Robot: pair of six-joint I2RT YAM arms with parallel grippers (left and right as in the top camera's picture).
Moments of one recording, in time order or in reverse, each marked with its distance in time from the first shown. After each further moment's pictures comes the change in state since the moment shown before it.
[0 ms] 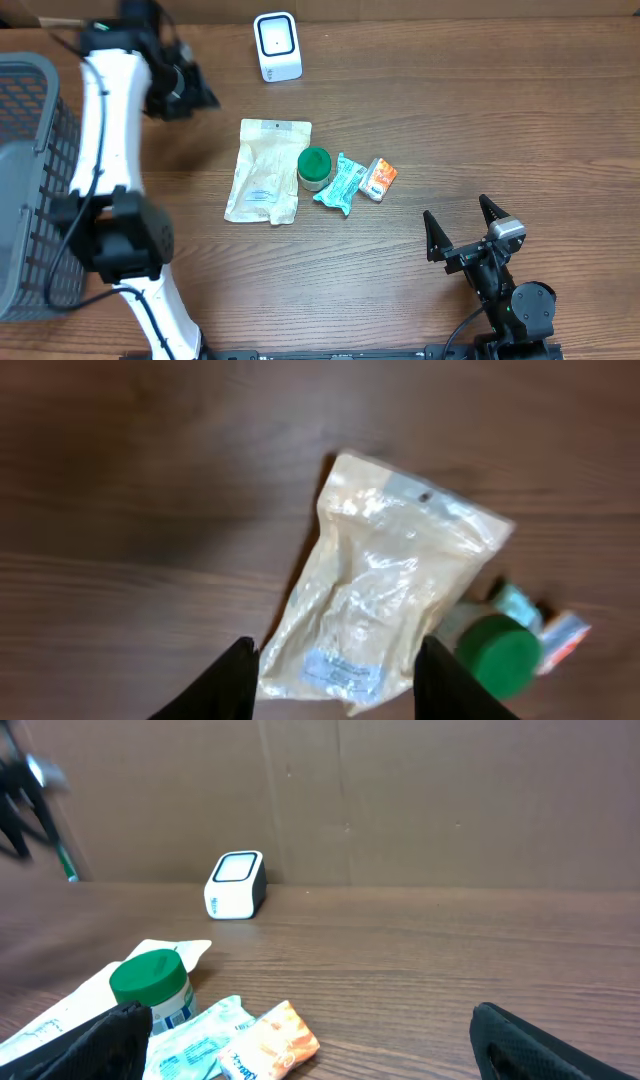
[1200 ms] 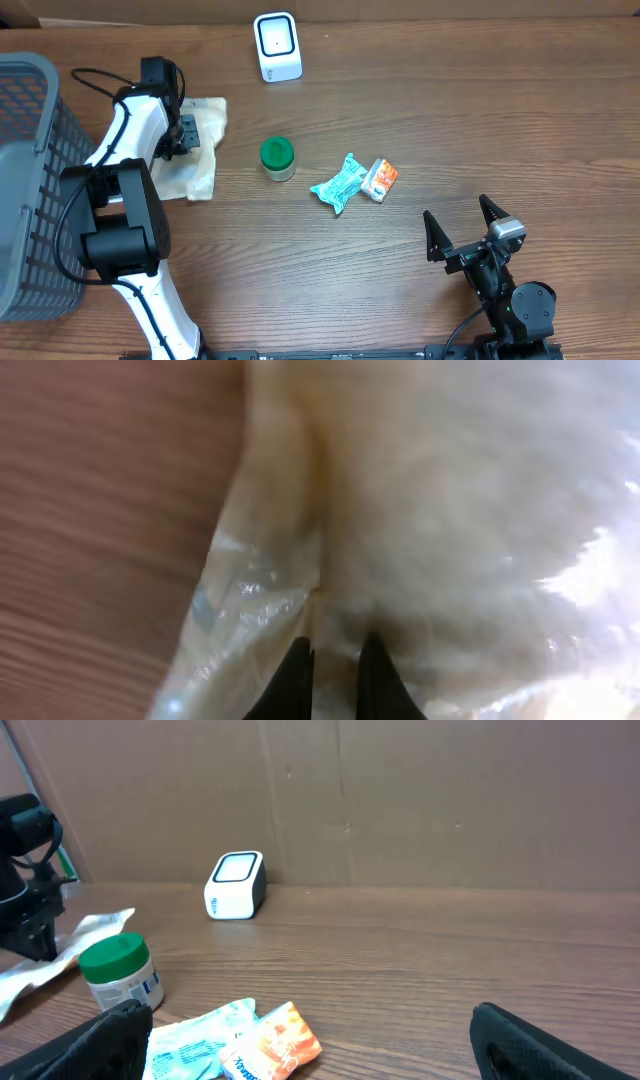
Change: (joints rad) left arm 0.025 0.036 -0.632 0.591 -0.388 0.050; right arm 0.000 0.000 0.000 0.000 0.000 0.000
